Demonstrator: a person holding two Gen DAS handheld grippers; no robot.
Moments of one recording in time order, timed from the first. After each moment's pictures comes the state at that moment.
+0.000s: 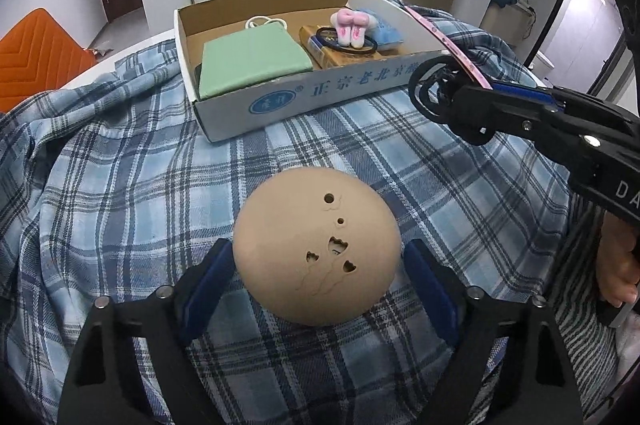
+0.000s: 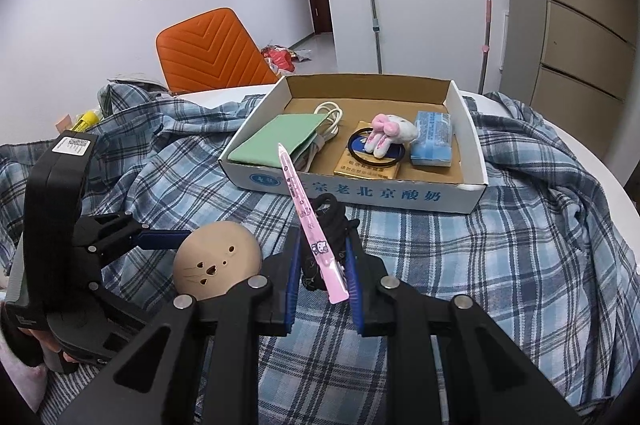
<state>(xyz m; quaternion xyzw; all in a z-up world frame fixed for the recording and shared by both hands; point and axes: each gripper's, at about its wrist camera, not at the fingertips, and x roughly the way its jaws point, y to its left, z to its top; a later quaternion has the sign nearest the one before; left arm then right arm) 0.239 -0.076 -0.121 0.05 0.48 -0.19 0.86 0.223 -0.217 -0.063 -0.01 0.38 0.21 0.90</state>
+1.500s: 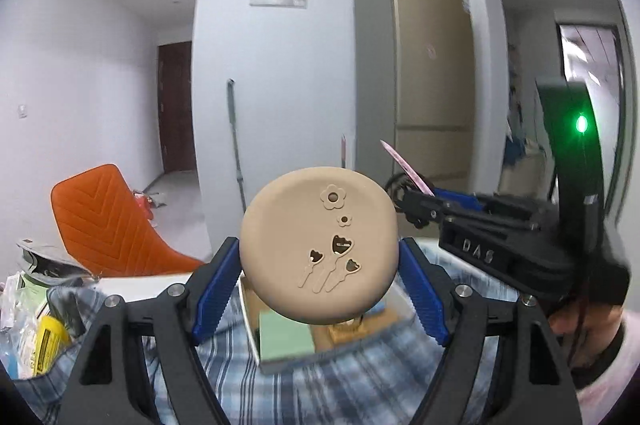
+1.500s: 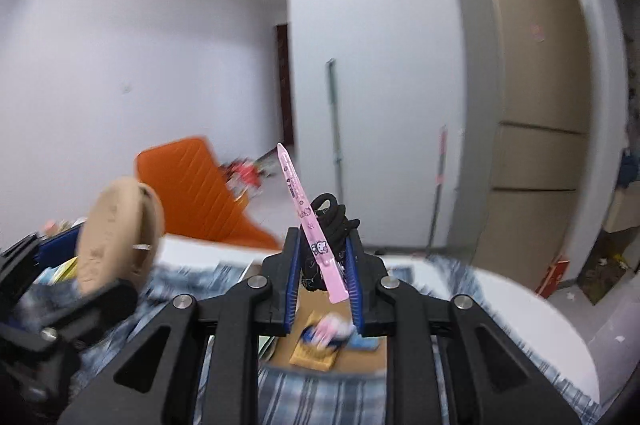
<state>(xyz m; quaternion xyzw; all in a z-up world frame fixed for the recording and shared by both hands) 0.193 -0.081 0.088 0.00 0.14 -0.12 0.98 0.243 -0.238 0.093 0.01 0.17 0.12 0.98</state>
